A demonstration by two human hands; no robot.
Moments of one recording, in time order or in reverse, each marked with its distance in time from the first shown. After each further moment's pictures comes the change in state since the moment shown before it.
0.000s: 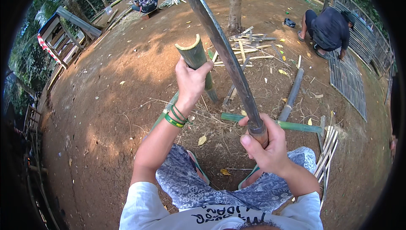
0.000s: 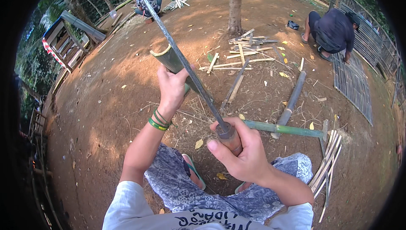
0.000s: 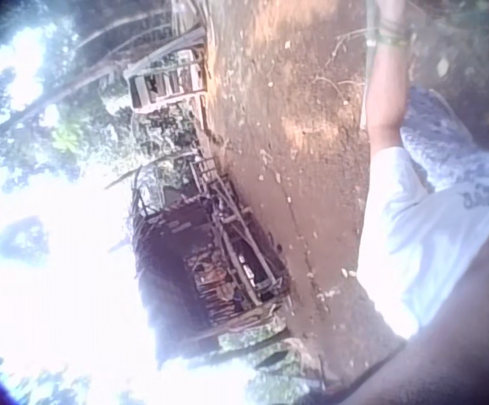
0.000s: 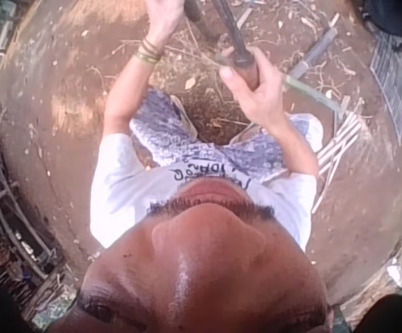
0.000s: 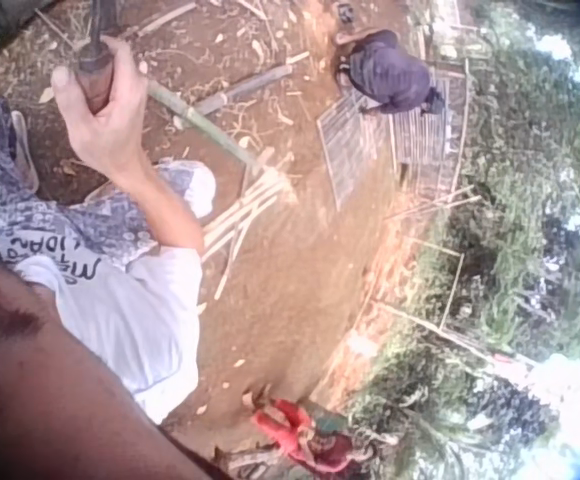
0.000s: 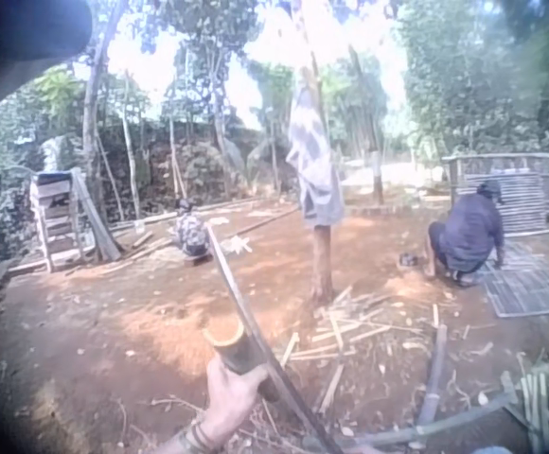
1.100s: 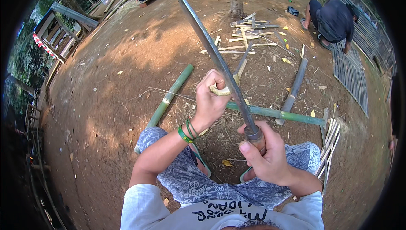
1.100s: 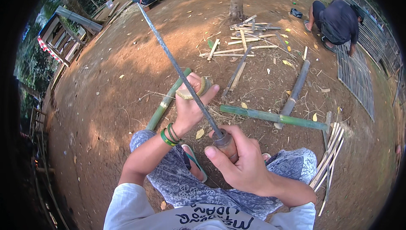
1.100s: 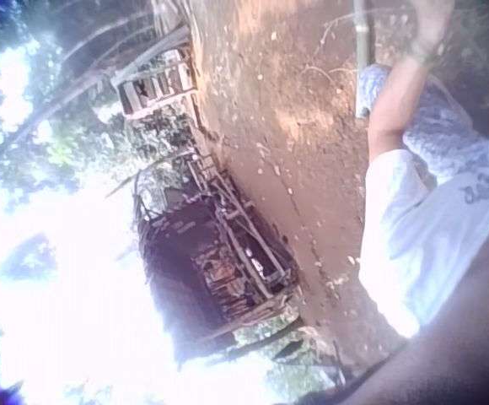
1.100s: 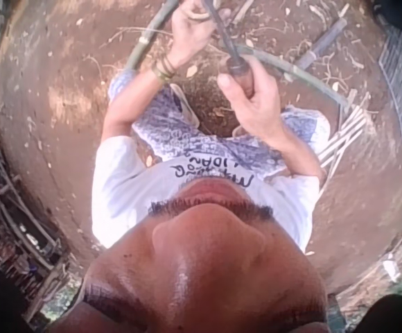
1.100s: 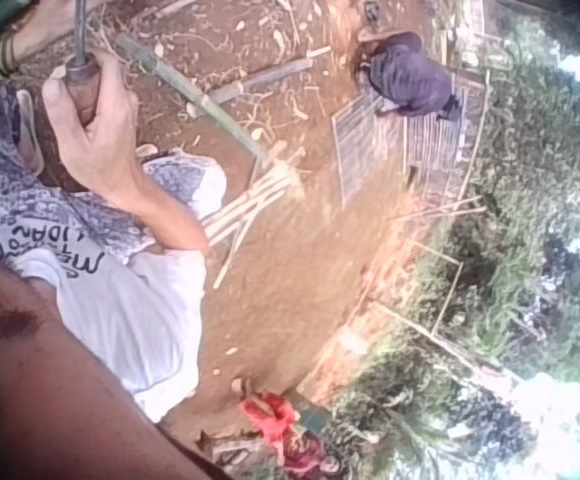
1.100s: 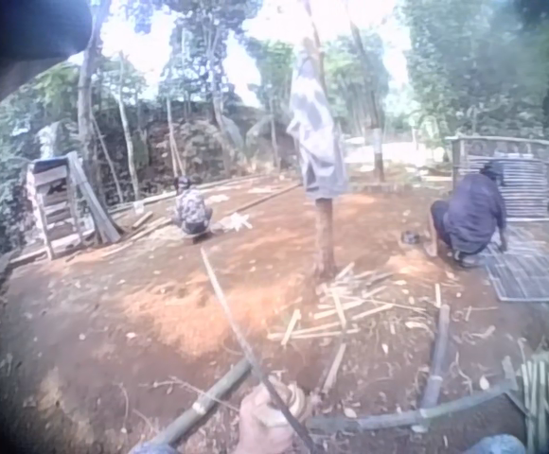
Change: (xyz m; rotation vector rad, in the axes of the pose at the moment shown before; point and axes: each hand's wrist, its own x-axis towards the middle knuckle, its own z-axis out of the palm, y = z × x) left_hand -0.066 -0.045 0.009 0.234 -0.188 0.305; right_hand -0.012 0.009 0.006 -0.113 -0.069 0.164
